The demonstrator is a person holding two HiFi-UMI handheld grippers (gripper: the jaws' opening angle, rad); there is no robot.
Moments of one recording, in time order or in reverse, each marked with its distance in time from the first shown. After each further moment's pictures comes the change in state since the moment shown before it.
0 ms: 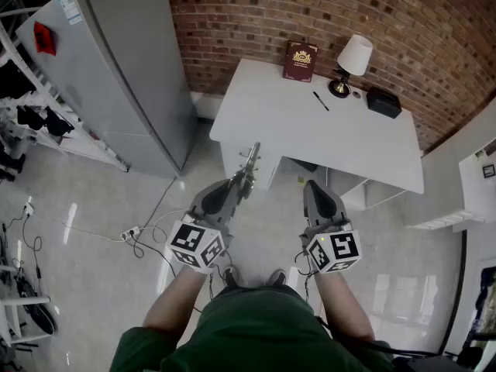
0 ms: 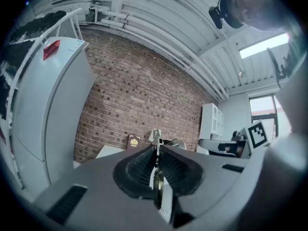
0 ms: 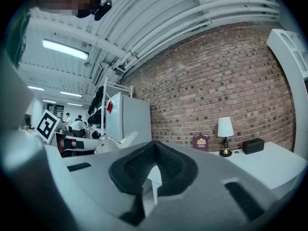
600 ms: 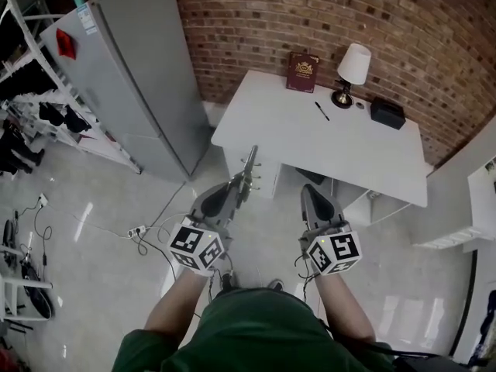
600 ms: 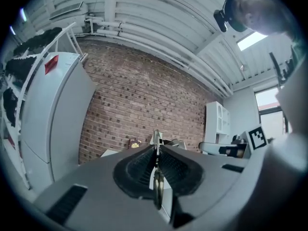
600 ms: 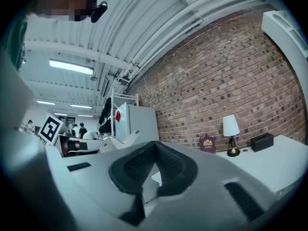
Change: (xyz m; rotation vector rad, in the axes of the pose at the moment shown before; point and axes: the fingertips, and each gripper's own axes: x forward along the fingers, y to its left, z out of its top) left arm 0.011 -0.087 0.000 0.036 -0.035 0.085; right arm -0.058 -0.055 0.010 0.071 -0.052 0.128
